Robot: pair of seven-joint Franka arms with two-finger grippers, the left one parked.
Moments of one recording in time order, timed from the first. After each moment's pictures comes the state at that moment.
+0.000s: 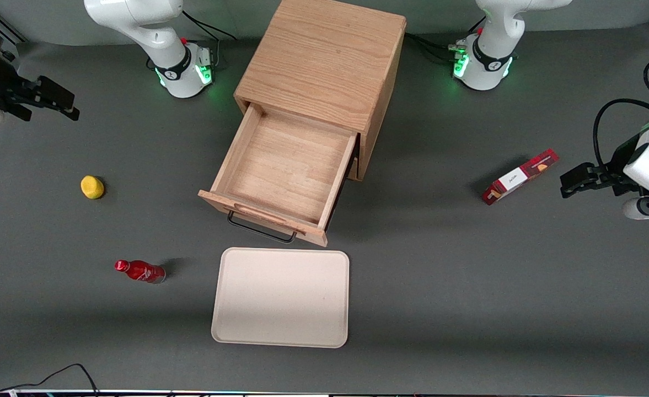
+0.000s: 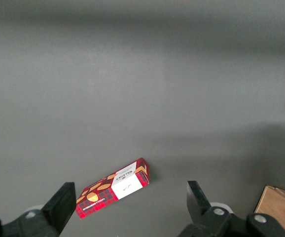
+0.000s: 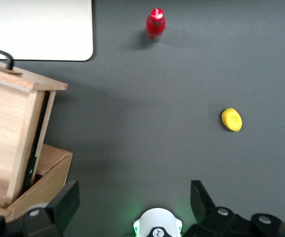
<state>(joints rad) 0.09 -0.14 -0.04 -1.57 0.01 1.36 0.09</state>
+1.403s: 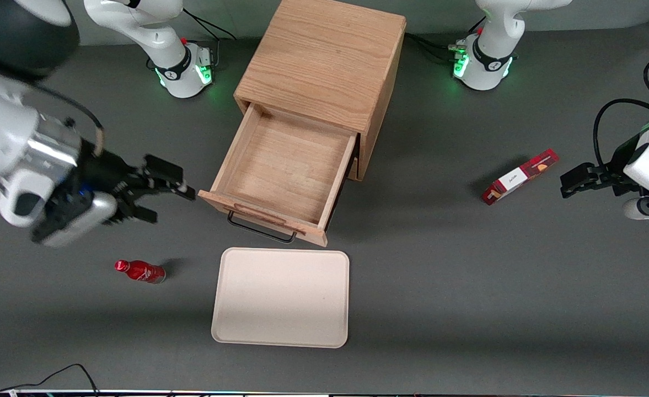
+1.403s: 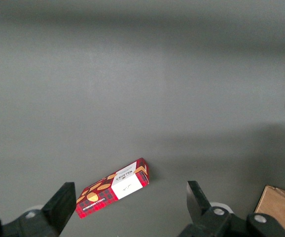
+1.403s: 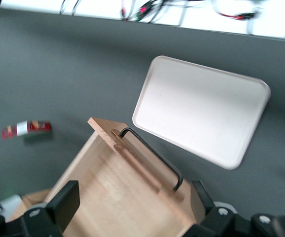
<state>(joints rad) 0.11 0.43 0.17 -1.11 0.38 1.70 -0.14</state>
